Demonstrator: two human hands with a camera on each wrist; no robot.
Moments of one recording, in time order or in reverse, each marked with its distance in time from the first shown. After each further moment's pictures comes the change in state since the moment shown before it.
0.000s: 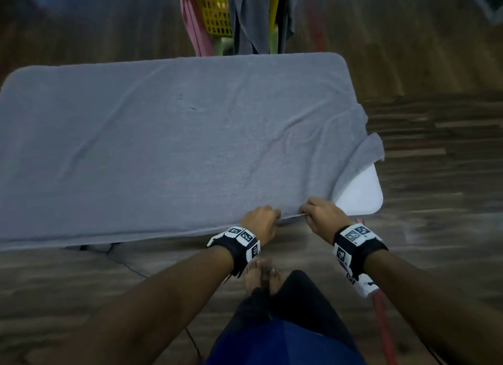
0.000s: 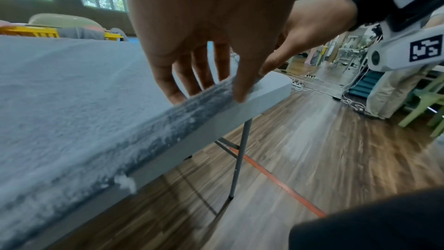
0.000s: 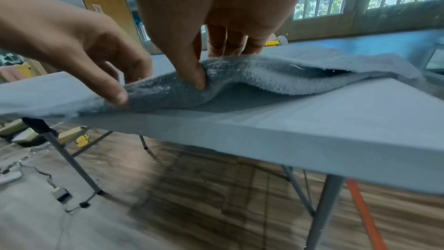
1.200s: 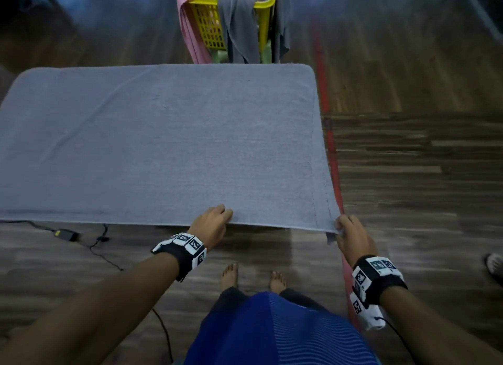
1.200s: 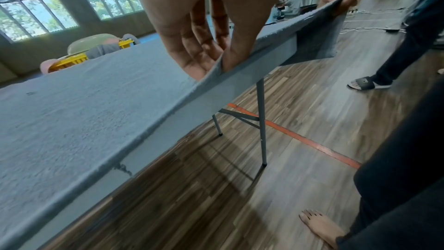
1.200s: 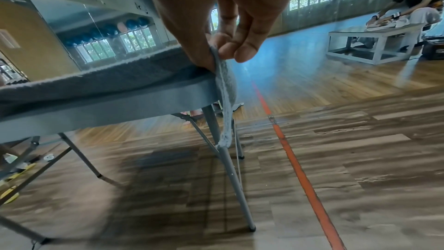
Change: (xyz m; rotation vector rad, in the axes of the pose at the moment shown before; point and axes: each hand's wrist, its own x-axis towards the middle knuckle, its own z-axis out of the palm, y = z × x) left_hand -0.016 0.065 0.027 0.109 0.200 -0.048; right_hand -0.135 0.172 -0.014 0.243 0.181 0.379
